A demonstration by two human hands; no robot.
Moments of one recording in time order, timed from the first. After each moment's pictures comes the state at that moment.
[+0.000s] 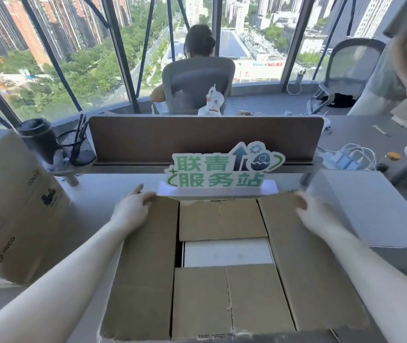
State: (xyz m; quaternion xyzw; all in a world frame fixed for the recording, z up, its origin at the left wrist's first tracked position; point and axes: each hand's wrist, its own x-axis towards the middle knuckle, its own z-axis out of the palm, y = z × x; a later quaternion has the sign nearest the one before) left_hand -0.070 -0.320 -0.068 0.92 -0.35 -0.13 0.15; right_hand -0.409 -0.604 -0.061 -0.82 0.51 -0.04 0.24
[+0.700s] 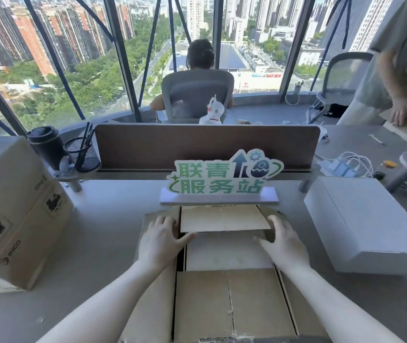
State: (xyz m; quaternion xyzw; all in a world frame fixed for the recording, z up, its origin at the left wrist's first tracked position) left_hand -0.159 -0.316 -0.100 0.91 -0.37 -0.06 0.19; right_hand -0.395 -0.515 -0.104 -0.85 0.46 -0.11 0.23
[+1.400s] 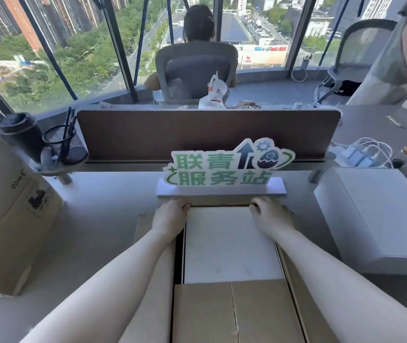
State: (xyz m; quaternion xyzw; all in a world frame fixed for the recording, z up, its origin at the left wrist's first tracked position) left_hand -0.107 -0.400 -0.118 0.89 -0.39 -0.12 0.18; right_hand -0.306 -0.581 -0.117 -0.89 0.43 0.01 0.18
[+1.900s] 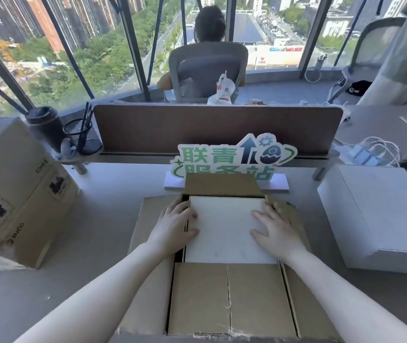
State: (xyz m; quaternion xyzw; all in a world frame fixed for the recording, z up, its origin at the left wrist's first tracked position) left_hand -0.154 -0.341 -0.115 0.85 -0.49 -0.13 0.16; right_hand -0.371 -0.539 -0.122 -0.91 0.34 0.03 0.24
